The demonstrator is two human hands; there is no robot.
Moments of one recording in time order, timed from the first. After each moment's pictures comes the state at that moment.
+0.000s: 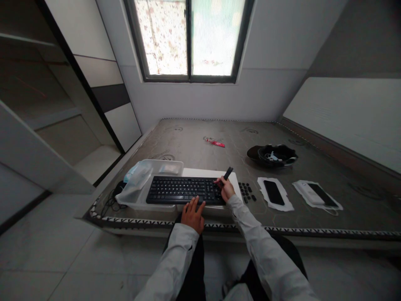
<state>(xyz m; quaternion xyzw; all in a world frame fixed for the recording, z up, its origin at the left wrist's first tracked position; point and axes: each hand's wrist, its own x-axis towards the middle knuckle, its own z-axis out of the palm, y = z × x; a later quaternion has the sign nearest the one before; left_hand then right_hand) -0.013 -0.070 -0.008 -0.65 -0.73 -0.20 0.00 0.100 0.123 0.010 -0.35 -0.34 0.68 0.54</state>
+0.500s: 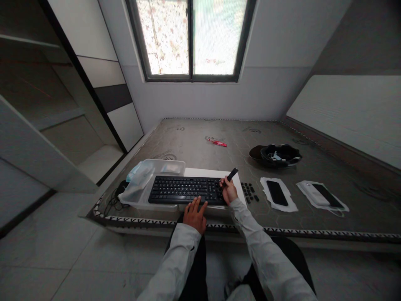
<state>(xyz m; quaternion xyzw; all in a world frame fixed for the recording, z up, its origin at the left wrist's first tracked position) -0.012 -0.069 -0.011 -0.65 -0.73 -0.21 0.01 0.100 0.113 0.009 -0.28 -0.35 0.69 0.57</state>
